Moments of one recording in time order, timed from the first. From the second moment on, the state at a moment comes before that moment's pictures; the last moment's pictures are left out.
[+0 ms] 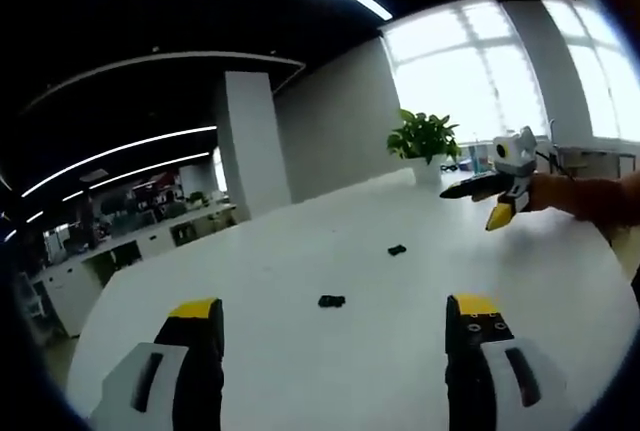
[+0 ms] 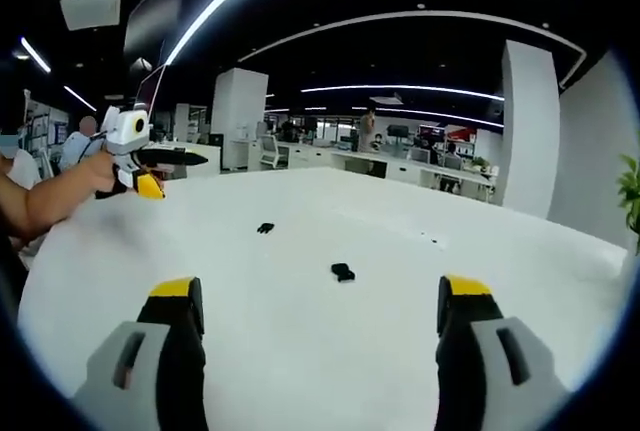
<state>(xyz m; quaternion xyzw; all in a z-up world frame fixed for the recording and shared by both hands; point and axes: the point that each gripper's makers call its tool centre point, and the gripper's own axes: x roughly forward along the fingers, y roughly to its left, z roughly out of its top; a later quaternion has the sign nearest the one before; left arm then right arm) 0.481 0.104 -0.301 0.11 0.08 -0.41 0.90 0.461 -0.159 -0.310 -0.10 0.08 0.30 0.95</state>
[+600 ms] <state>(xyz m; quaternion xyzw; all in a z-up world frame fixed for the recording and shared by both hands) 0.501 0.089 -0.311 0.12 0.09 -0.40 0.90 0.485 -0.164 -0.324 -0.09 0.11 0.28 0.95</state>
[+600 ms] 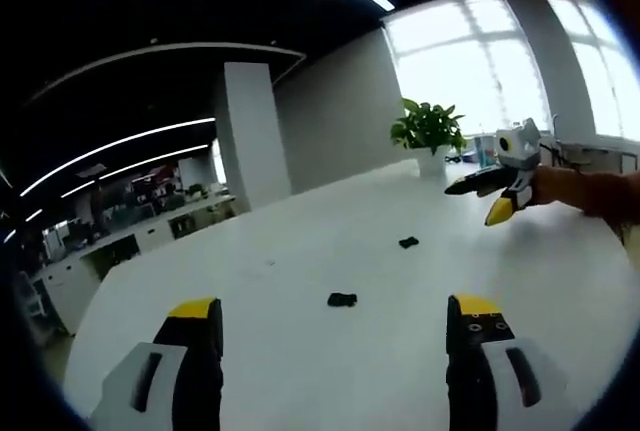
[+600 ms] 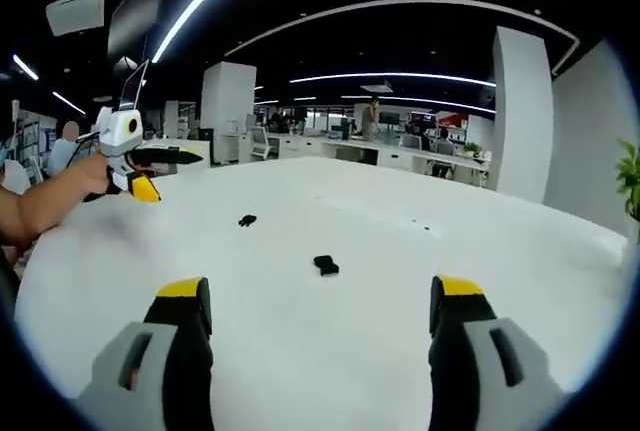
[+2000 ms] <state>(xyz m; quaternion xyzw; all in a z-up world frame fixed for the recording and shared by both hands) 0.571 0.082 -0.340 0.09 0.12 -0.42 0.89 0.519 -0.130 -0.338 -0.06 0.14 0.28 0.95</state>
